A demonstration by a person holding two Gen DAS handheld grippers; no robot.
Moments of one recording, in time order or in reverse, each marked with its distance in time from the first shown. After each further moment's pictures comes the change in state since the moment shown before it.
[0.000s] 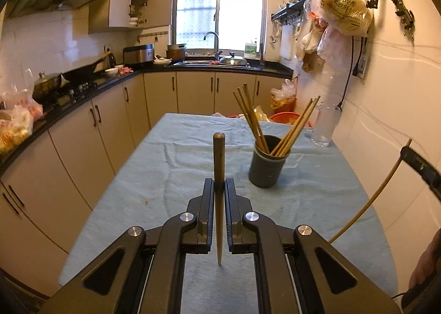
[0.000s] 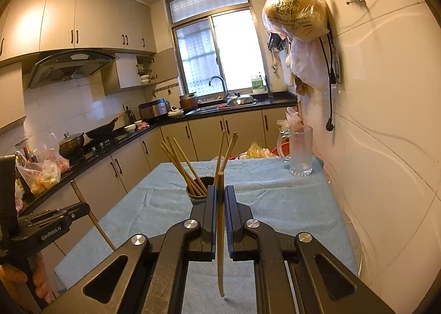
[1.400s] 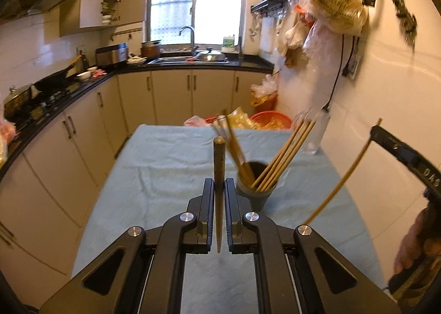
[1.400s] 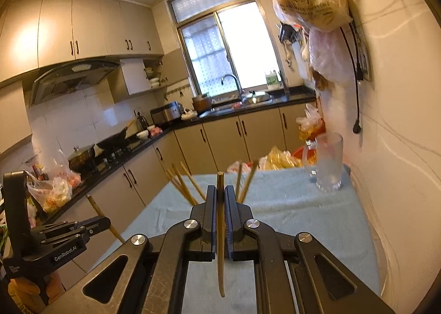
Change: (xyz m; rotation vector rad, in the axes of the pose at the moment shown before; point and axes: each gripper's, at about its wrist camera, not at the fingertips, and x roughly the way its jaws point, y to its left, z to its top) left arm 0.055 -0.009 0.082 0.045 0.049 -0.143; right arm 0.082 -0.005 0.066 0.055 -0.009 0.101
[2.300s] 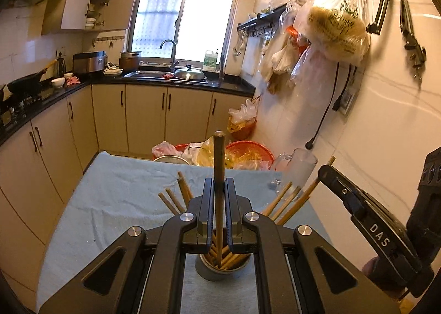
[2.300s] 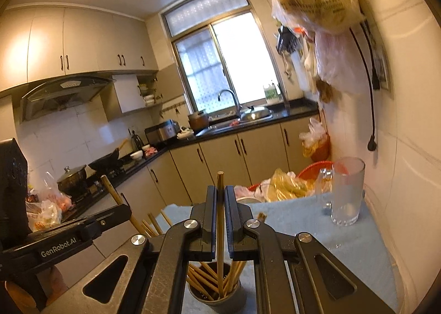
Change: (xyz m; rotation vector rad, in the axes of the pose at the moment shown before) left arm 0.088 -0.023 0.069 -0.043 -0.098 -0.116; right arm 0.097 -0.017 0.021 0.039 -0.047 -0.012
